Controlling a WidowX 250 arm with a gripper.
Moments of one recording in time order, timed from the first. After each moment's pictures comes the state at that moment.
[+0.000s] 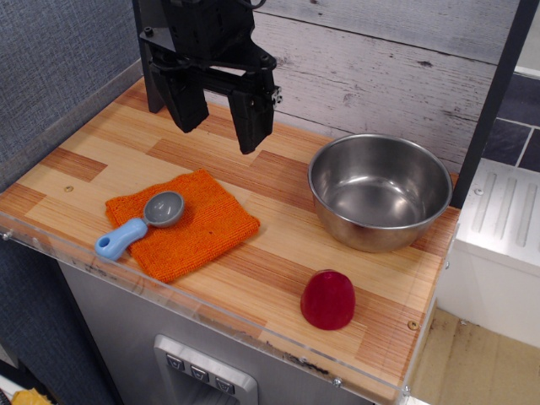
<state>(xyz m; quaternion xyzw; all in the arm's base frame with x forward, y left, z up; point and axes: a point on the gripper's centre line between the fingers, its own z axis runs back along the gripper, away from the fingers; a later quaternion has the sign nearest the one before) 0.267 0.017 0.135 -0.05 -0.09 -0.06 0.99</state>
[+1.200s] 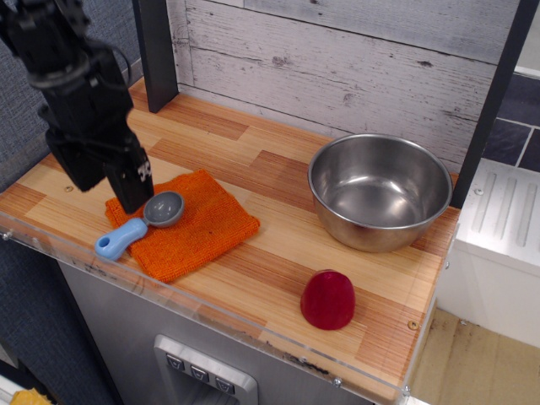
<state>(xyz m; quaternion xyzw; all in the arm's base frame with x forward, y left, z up) 0.233 0.104 0.065 -0.03 -0.06 -0.07 1.00</state>
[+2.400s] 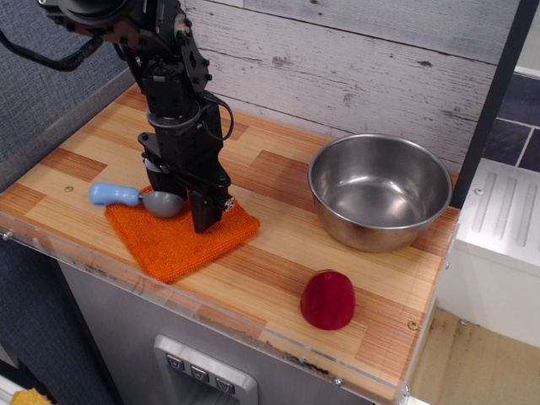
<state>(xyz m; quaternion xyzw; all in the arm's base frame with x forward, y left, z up) 0.281 0.064 0.018 0.00 -0.04 -0.11 0.99</state>
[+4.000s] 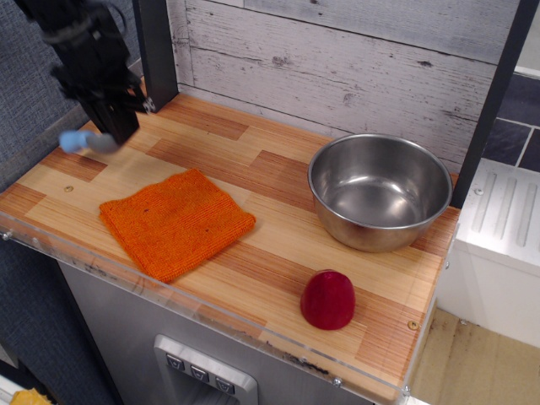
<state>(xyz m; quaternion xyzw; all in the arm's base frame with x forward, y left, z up) 0.305 0.155 0.052 -0.07 -0.10 -0.01 0.99</state>
